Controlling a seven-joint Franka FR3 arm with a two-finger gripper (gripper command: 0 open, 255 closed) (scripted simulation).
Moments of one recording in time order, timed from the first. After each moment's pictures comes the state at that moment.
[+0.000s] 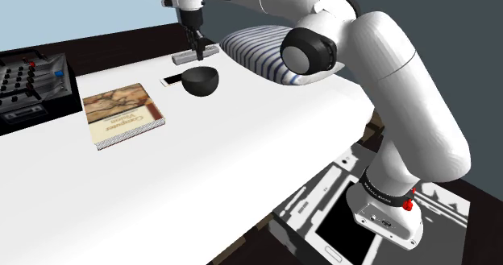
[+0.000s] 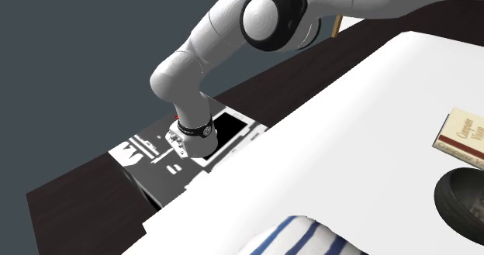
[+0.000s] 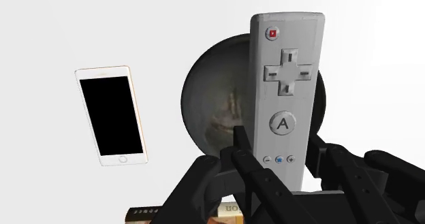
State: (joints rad) arm 0.37 0.80 -0.48 -0.77 0.34 1.54 -1.34
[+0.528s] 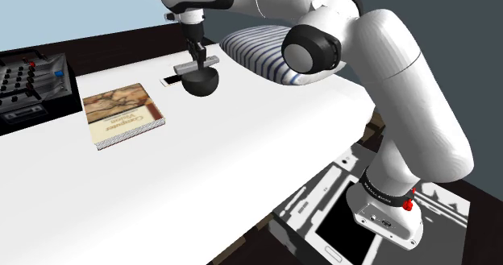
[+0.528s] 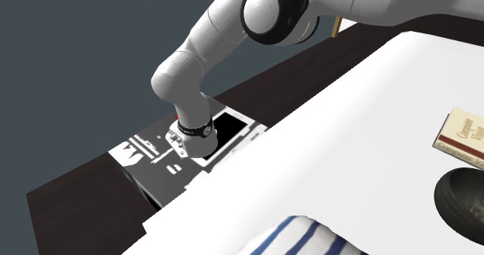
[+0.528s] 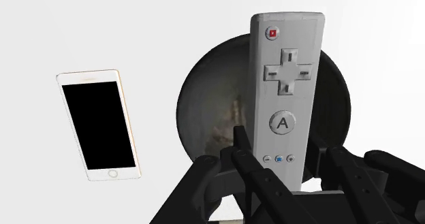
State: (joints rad) arm 0.42 0.77 -0.48 -0.94 0.34 1.67 -1.35
